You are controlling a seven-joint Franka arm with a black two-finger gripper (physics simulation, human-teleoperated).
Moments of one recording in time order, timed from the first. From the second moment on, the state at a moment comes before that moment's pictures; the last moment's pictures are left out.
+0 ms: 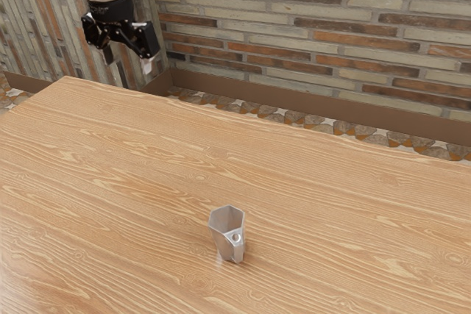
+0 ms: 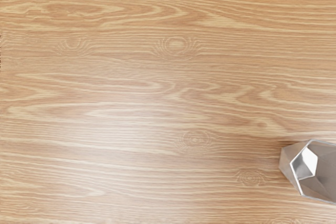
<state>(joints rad) -0.07 -0.06 0.01 -1.55 0.08 1.56 -0.11</state>
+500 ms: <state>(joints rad) 0.10 -0.17 -0.35 -1.88 0.01 1.75 -0.33</state>
